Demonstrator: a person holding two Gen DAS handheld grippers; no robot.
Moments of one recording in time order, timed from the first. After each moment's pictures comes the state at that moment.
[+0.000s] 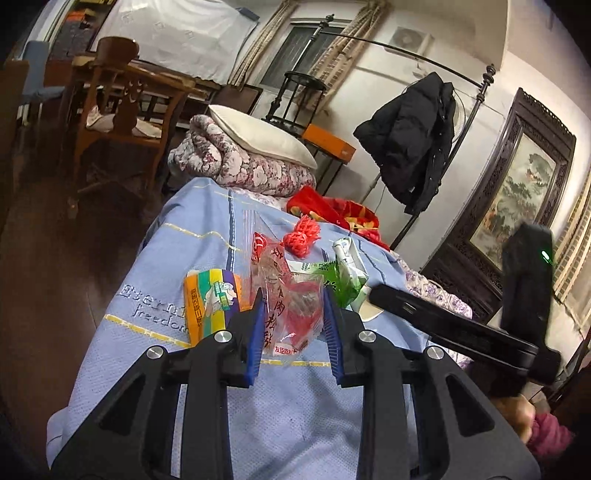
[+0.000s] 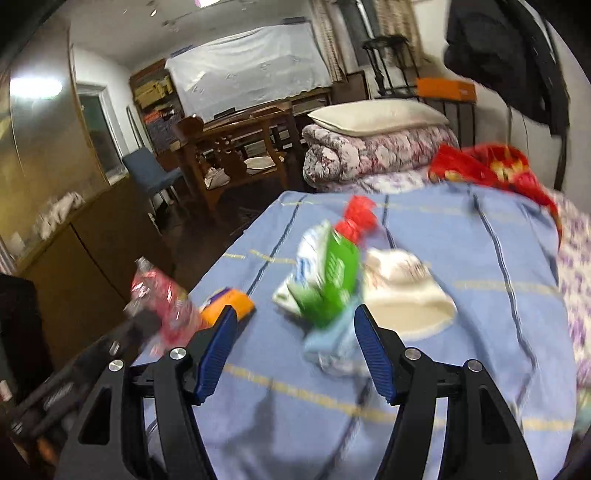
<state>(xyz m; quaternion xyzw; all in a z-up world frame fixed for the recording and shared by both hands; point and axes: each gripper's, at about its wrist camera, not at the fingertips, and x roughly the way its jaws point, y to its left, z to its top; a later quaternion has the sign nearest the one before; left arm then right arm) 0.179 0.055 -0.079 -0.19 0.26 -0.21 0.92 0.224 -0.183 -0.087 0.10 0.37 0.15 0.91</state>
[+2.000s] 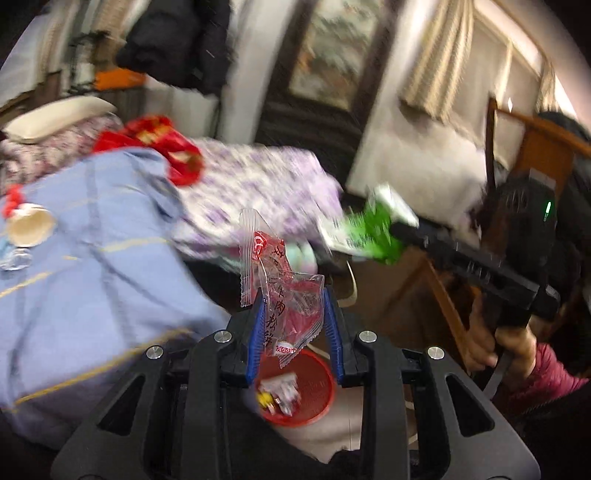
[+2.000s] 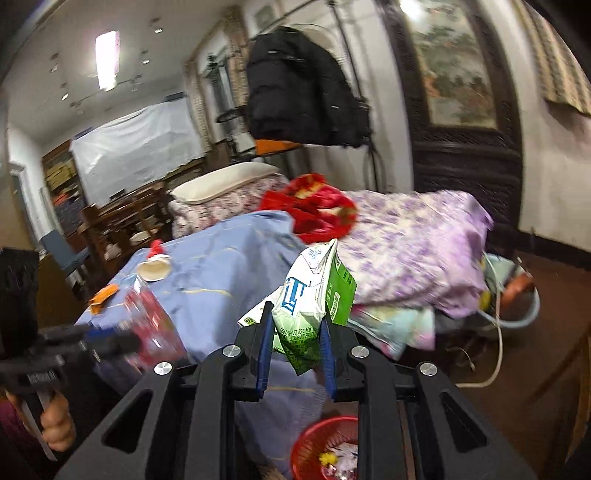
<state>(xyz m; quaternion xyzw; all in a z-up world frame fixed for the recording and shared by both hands) -0.025 -0.299 -0.069 0.06 0.35 -0.50 0.79 -0.147 -0.521 -0.058 0.17 0.28 -0.10 0.94</state>
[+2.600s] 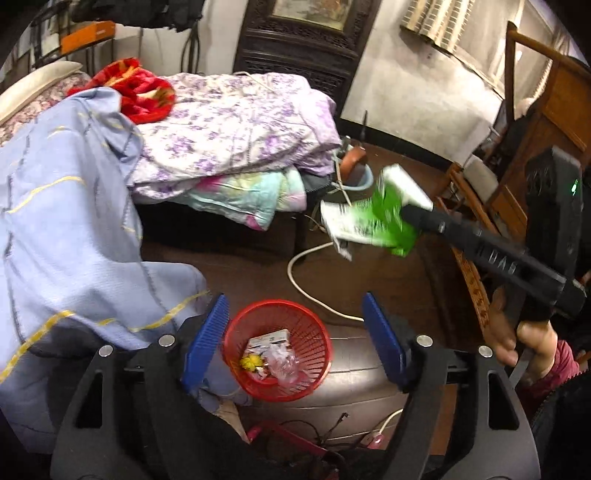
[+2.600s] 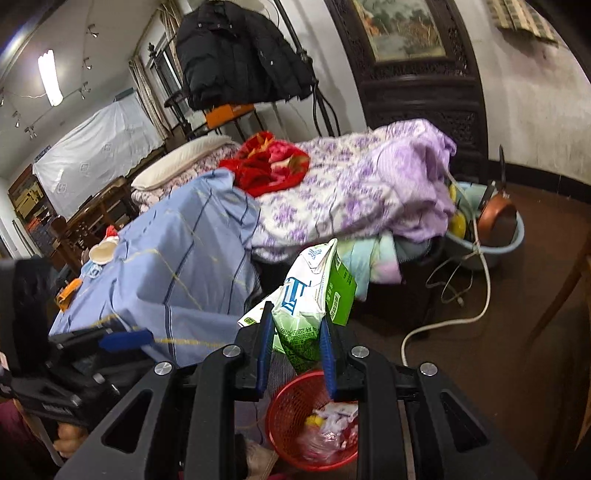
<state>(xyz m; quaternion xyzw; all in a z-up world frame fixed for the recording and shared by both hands) -0.024 -0.370 -0.145 0.13 0.43 -0.48 0.76 -0.169 -0.575 -0.155 0.25 0.35 -0.13 0.89</state>
